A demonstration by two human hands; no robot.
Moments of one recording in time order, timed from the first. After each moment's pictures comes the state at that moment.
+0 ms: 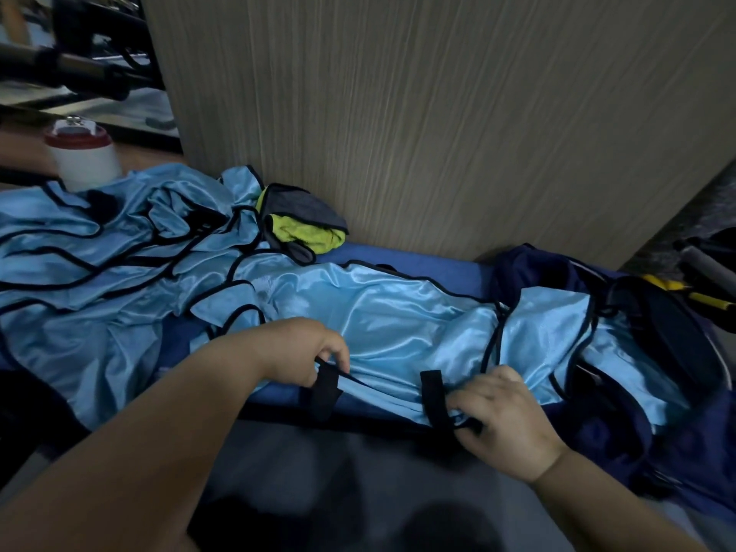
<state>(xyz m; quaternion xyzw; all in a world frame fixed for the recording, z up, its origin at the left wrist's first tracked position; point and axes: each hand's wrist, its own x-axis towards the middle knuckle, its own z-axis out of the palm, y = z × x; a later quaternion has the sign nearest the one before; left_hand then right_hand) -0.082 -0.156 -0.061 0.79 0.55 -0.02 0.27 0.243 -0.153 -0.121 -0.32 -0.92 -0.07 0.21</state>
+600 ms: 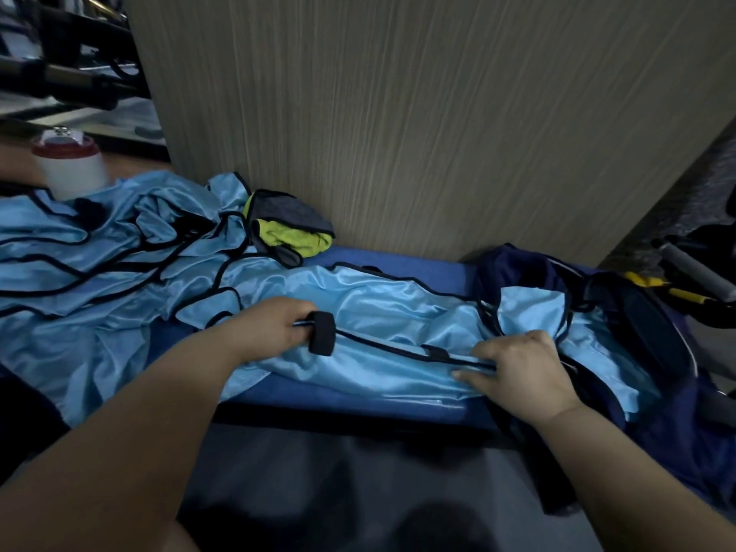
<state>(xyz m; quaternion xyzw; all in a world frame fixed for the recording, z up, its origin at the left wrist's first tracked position) -0.091 -0.150 -0.060 0.74 0.61 0.14 0.24 0.263 -0.128 -0.083 -0.52 -0.83 -0.17 0.13</state>
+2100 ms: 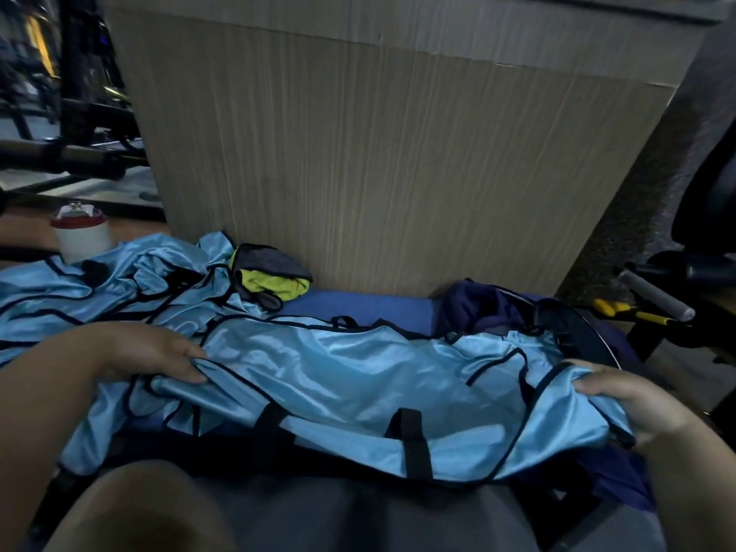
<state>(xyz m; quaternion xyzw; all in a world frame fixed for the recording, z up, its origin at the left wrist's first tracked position) -0.188 -0.177 -0.020 0.65 0.67 -0.02 0.35 0.381 -0.186 0.012 -0.42 -0.49 0.67 0.36</state>
